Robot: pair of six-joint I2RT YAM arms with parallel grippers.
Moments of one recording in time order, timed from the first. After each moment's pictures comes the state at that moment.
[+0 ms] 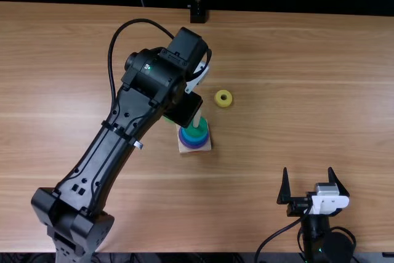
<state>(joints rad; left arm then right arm) -0.54 2.03 2.24 -1.49 -0.02 -0.02 0.06 0.01 0.02 -0.07 0.07 -0.13</state>
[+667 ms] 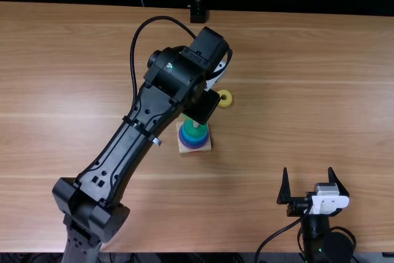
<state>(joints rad) -0.61 2.14 2.38 -1.49 -0.01 -0.06 0.06 0.01 0.02 -0.07 0.07 -0.13</state>
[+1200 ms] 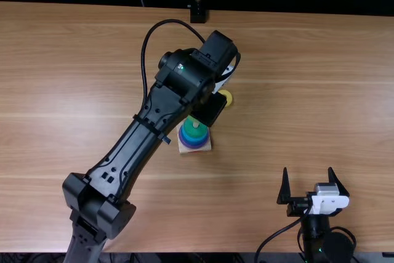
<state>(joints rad) -0.63 2.19 2.40 -1.49 -0.01 -0.07 0.06 0.01 0.02 -0.07 0.07 -0.13</state>
